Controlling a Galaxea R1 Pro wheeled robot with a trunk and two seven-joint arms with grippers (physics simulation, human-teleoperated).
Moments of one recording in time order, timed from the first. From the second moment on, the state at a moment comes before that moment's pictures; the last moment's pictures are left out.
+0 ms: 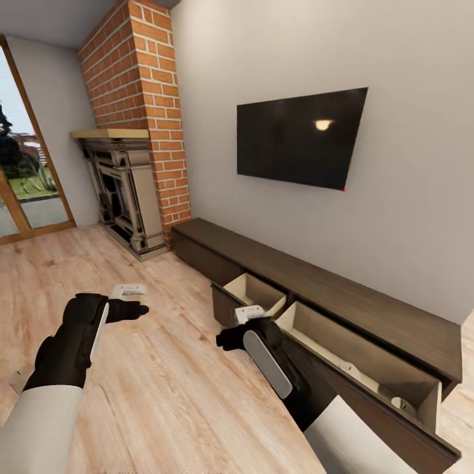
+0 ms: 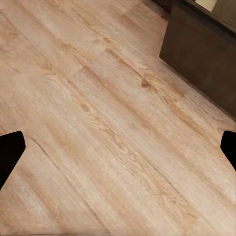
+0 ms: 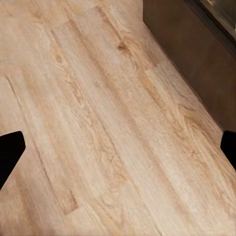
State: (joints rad) left arm -0.70 0.11 0.16 -1.25 -0.24 1.04 -0.30; right arm -0.68 0.17 0.57 -1.17 -0.67 0.93 -0.53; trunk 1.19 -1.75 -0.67
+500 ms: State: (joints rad) left arm -0.71 0.11 0.16 -1.25 -0.24 1.04 -0.29; right arm -0.68 0.17 0.57 -1.17 -0.67 0.93 -0.53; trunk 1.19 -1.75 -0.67
